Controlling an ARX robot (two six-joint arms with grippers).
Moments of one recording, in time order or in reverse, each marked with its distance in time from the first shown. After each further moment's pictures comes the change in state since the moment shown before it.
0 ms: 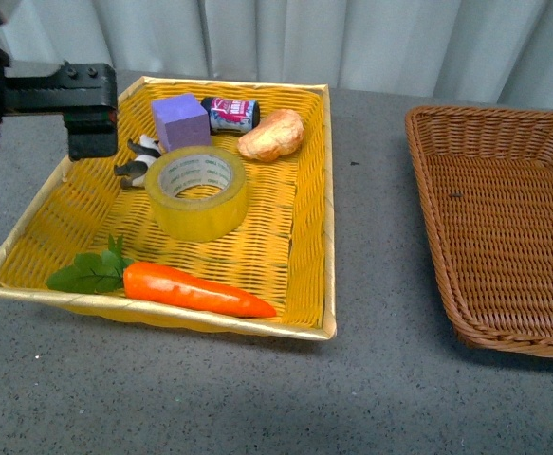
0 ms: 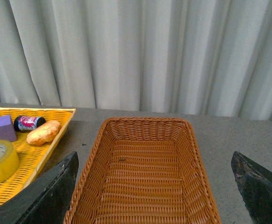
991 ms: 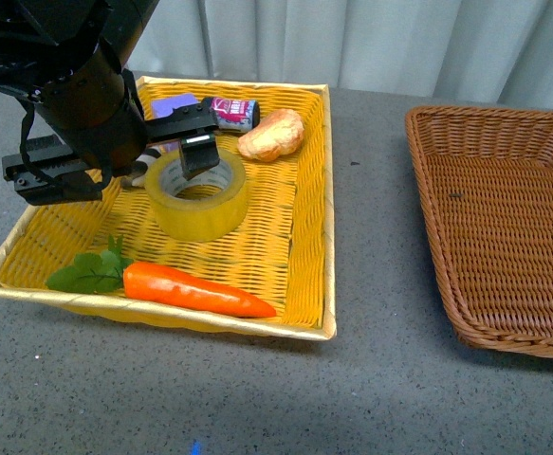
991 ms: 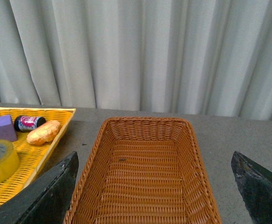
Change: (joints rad) left arm -0.092 0.395 0.404 -0.271 -0.032 -0.340; right arm 0.000 0.000 0.000 0.000 0.000 0.000
